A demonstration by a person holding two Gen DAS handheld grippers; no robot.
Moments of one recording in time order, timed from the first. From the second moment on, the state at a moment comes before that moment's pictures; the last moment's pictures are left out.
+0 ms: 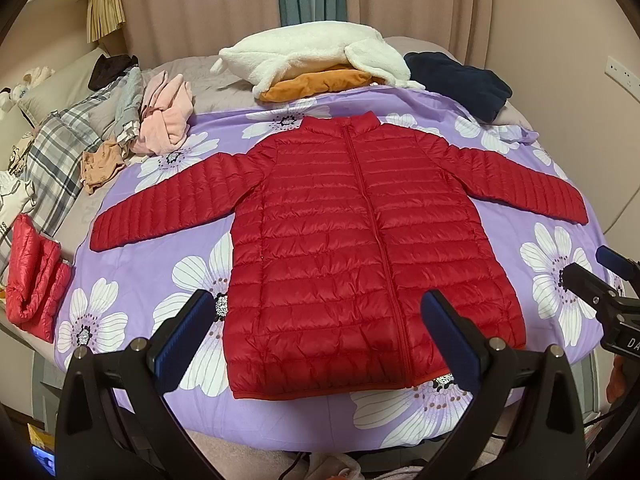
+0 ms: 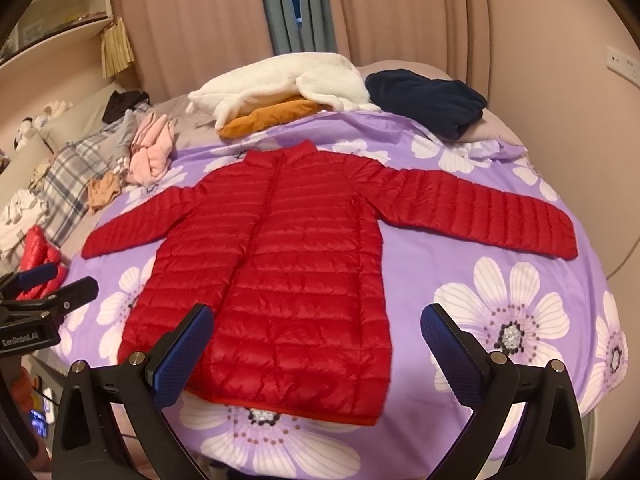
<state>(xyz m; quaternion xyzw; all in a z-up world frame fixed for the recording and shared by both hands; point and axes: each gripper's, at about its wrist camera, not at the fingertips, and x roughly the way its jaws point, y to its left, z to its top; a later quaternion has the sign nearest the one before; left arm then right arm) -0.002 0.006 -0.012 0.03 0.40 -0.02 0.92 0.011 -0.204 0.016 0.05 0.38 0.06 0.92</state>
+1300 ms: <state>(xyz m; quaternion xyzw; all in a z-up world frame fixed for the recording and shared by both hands) 0.000 0.014 -0.008 0.03 0.41 -0.01 0.91 0.012 -0.200 0.015 0.04 0.39 0.06 0.92</state>
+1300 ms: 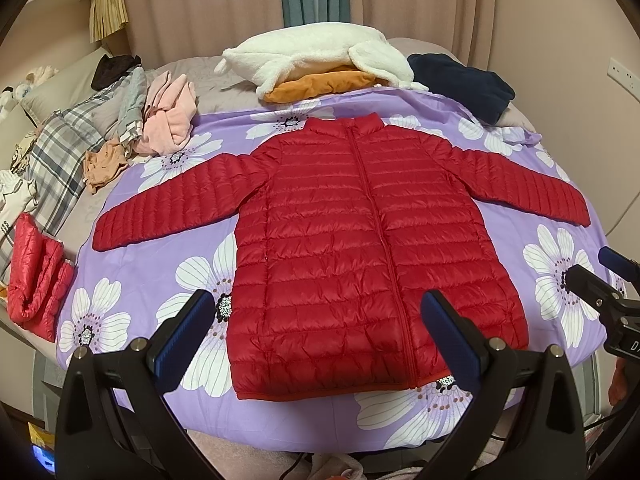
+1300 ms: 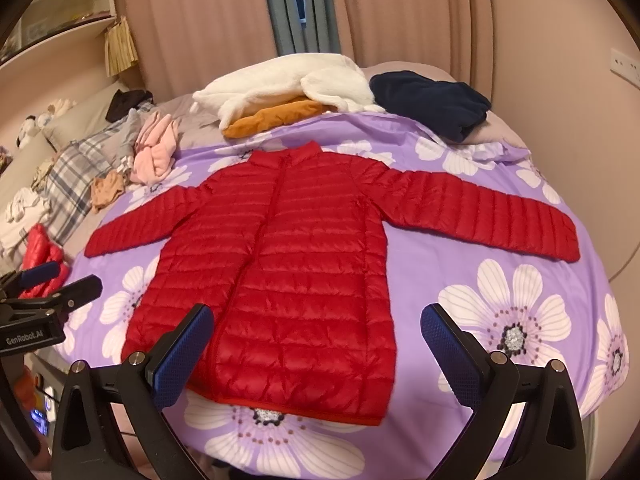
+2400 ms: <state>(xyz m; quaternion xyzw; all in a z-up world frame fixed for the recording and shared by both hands) 0.077 0.011 -0.104 -0.12 0.49 -0.11 0.86 0.061 -0.402 -0.107 0.38 0.39 -0.06 0.84</state>
